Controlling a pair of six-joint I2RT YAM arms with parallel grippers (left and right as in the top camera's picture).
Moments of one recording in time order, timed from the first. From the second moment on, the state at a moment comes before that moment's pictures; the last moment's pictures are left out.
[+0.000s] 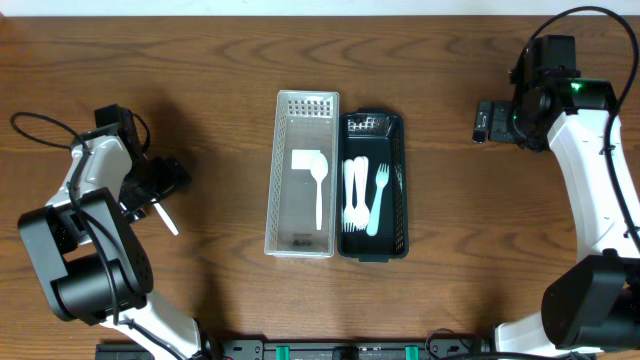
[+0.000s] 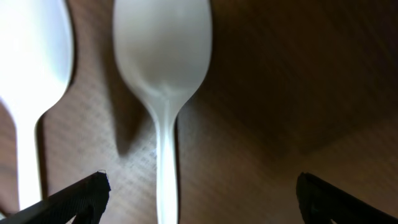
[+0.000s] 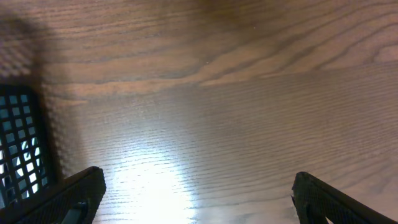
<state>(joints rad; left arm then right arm) 0.33 1.88 1.18 -0.86 0.01 -0.36 -0.04 1.69 1.50 -1.06 0.09 0.12</state>
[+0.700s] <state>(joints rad) 0.35 1.92 1.18 -0.83 0.04 -0.35 -0.04 1.69 1.50 -1.06 0.09 0.12</state>
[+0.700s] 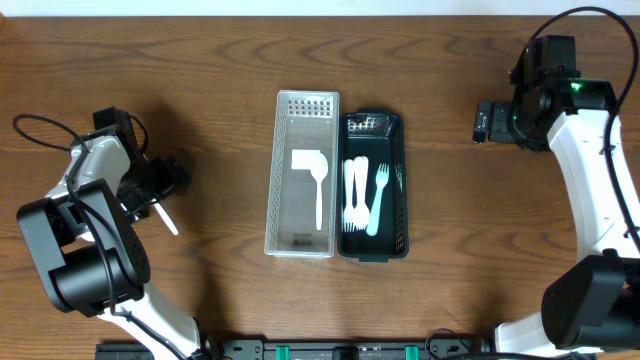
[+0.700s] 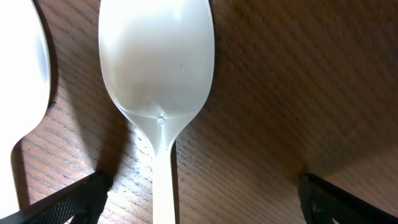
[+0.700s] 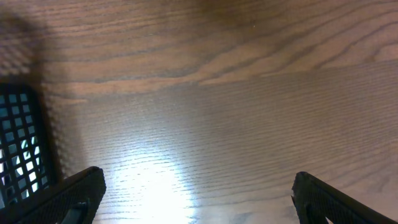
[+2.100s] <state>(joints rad) 0.16 1.73 1.28 -1.08 0.04 -0.29 -0.04 1.69 1.50 -1.06 0.09 0.11</state>
